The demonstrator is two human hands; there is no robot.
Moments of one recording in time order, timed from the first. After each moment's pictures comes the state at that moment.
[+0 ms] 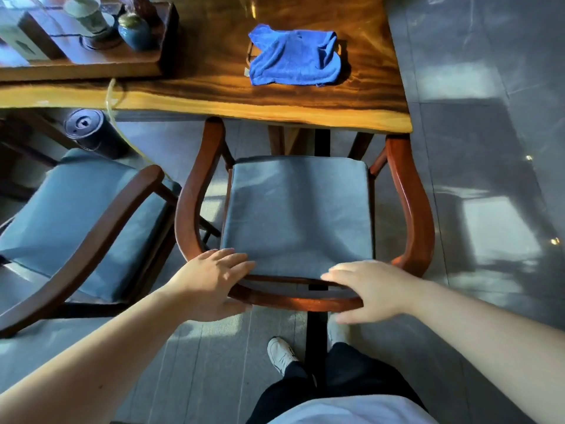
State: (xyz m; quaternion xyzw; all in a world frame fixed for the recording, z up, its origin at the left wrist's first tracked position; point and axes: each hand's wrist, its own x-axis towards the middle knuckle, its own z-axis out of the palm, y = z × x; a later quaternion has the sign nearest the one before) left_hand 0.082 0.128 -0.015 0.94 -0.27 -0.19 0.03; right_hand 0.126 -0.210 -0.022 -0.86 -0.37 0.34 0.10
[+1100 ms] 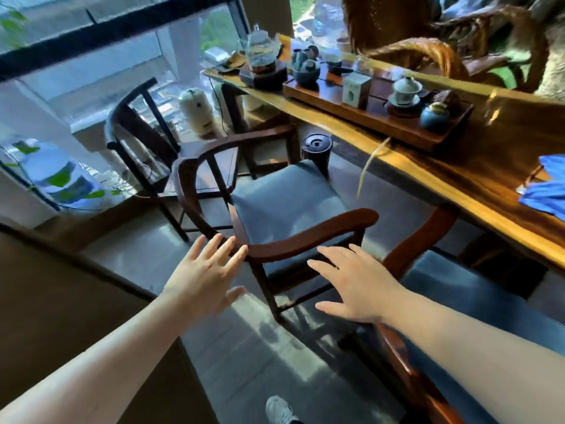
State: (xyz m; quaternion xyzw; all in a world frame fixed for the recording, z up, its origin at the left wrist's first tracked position) left_hand -0.120 0.344 0.087 0.96 0.20 -0.11 -0.14; right_hand 0.117 0.168 0.049 -0.71 -0.70 0.08 0.02
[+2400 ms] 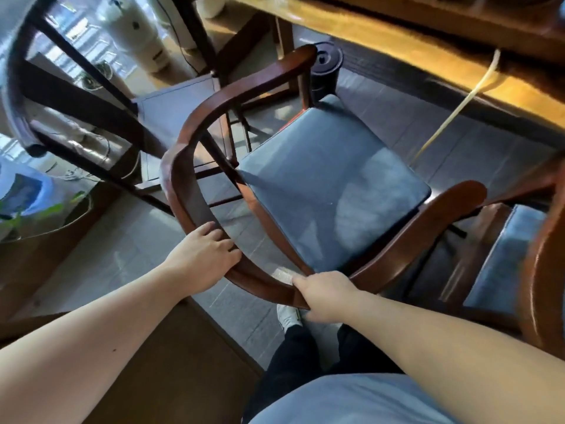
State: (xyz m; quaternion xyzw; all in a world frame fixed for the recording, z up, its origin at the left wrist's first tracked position) left_hand -0.083 0.687 -0.016 0.93 -0.02 -0.33 -0.14; right_hand 0.038 0.471 -0.103 -0.71 -0.61 0.35 -0.03
